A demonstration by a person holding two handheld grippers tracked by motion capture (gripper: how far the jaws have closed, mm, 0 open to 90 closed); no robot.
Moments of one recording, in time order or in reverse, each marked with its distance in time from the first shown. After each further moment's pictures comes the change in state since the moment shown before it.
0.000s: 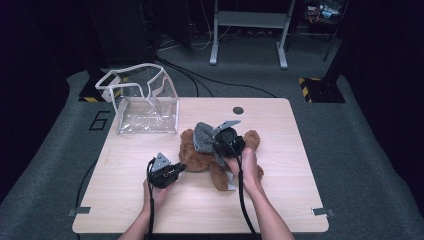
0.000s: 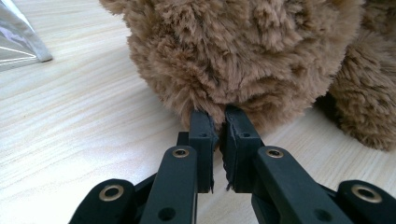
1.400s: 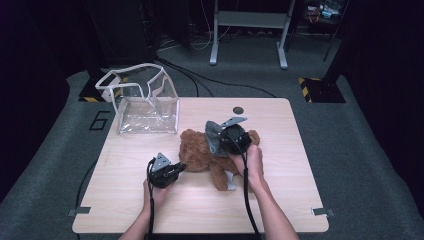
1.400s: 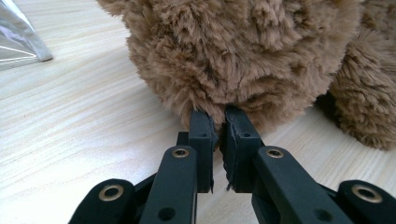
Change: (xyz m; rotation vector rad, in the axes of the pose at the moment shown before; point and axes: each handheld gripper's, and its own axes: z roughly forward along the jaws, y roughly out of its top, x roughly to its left) left arm 0.000 0.000 0.000 0.005 -0.001 0.002; right arm -0.011 0.004 -0.012 -0.041 -0.058 -0.002
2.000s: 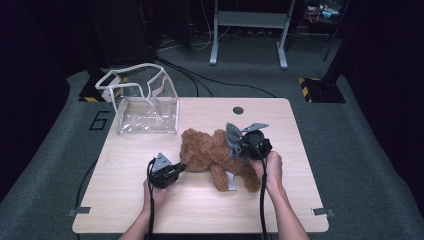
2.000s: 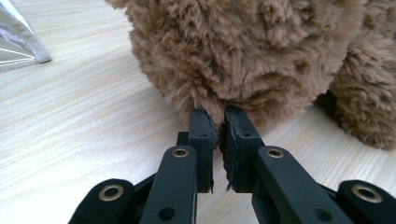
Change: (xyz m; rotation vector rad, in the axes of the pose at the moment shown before) left arm -0.001 0.000 0.000 0.006 -0.001 0.012; right arm -0.044 -0.045 -0.014 0.047 -0.097 0.097
